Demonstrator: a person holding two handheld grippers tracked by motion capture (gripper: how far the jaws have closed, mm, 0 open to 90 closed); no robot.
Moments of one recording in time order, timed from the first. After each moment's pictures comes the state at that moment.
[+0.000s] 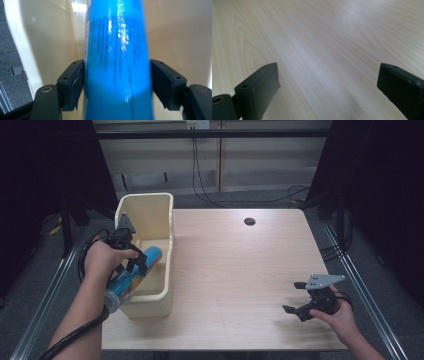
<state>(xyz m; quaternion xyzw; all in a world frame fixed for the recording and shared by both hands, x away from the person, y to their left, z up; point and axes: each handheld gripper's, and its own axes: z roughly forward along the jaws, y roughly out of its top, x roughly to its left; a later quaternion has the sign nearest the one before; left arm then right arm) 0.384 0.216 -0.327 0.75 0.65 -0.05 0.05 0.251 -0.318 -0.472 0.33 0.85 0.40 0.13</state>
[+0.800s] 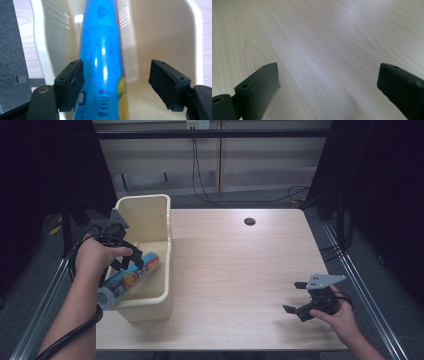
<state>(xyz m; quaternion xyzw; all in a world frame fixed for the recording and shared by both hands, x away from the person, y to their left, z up) 0.375 0.227 -0.310 0.75 0.65 -0.02 0.10 0.250 -0.318 -0.471 0.33 0.85 0.40 0.13</state>
